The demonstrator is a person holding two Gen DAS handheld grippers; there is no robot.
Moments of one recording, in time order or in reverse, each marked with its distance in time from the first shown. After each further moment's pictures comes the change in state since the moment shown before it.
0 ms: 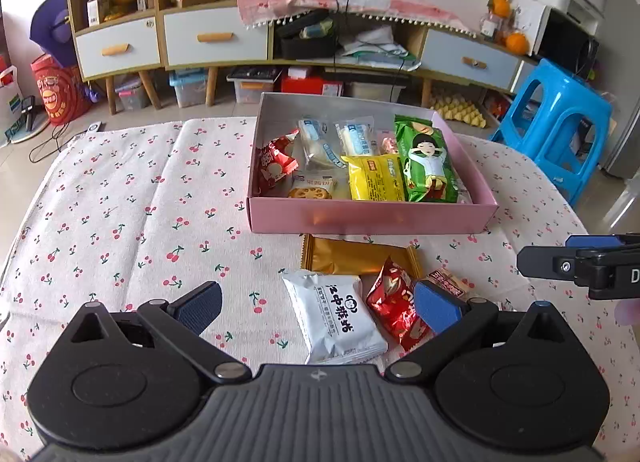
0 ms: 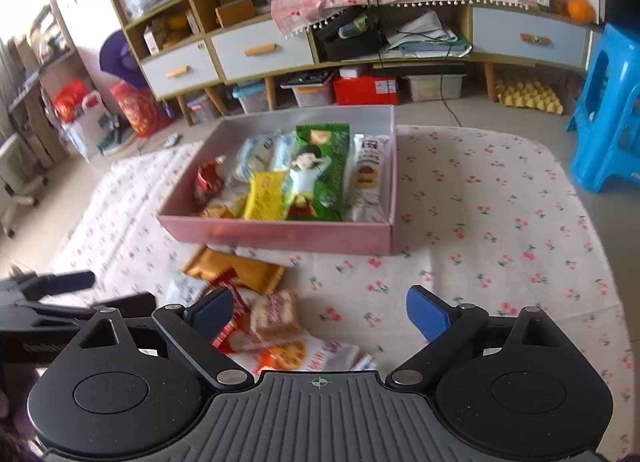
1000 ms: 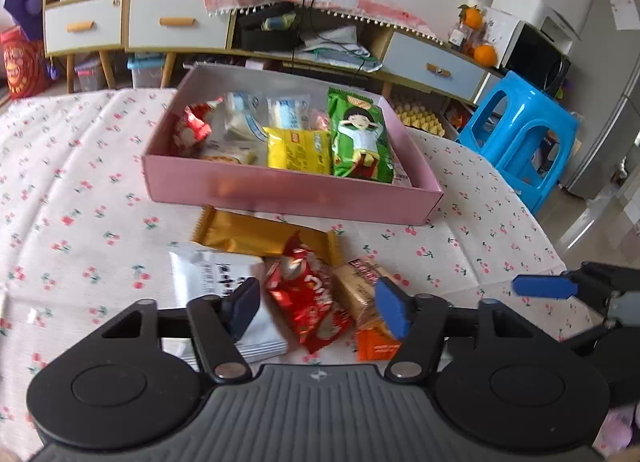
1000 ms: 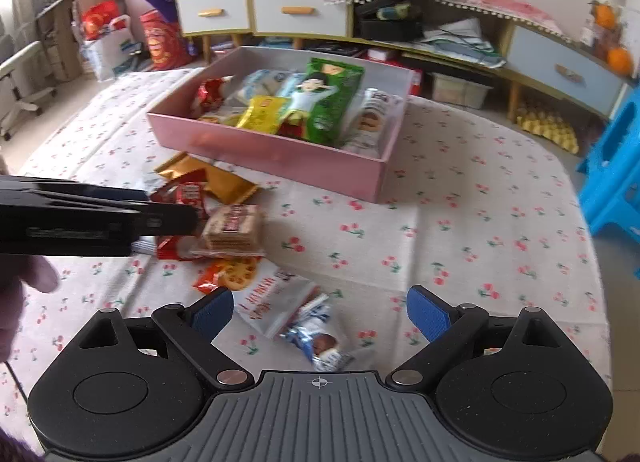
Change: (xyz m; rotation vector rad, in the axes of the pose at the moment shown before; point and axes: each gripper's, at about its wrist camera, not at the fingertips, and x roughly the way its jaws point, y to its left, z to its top) left arm 0.031 -0.040 -0.023 -0.080 -0.018 -0.150; right arm 0.022 -0.012 -0.045 -0.251 0.046 -0.012
